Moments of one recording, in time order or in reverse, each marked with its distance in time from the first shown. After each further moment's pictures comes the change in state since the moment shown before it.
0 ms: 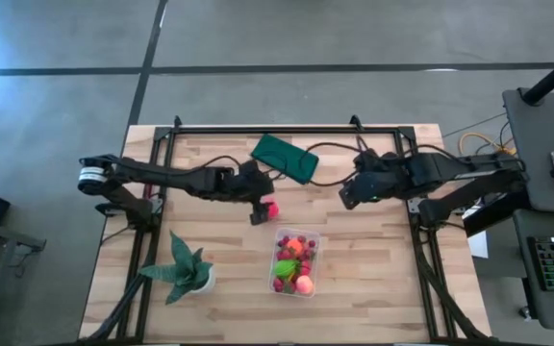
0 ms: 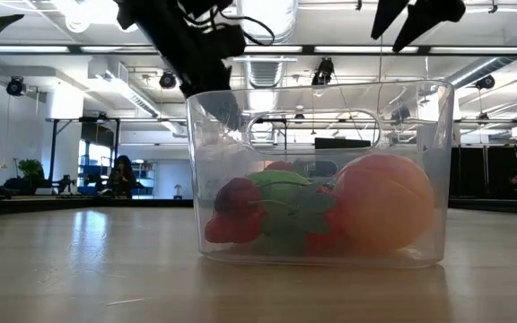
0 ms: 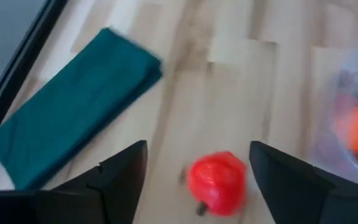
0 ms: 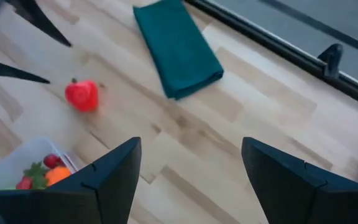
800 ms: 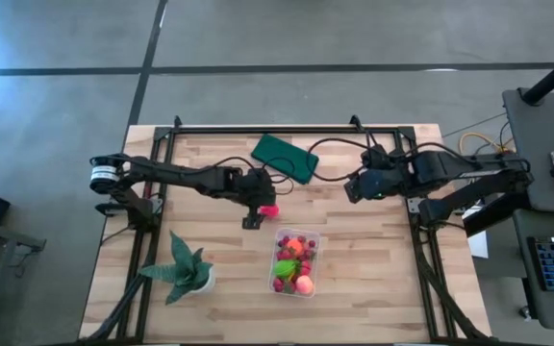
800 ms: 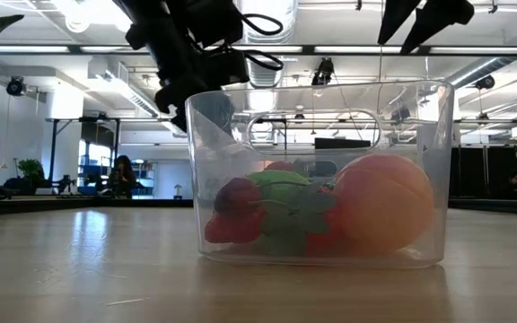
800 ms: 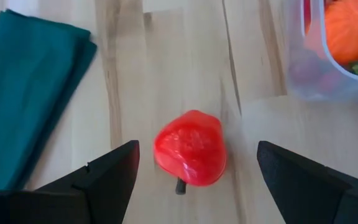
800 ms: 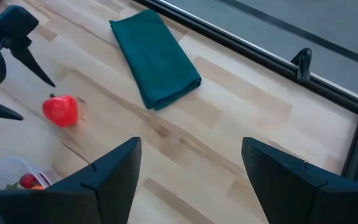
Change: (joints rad) left arm 0.031 0.086 0.010 -0.072 0.190 0.293; right arm -0.020 -0.049 -0.045 -0.022 0.064 0.032
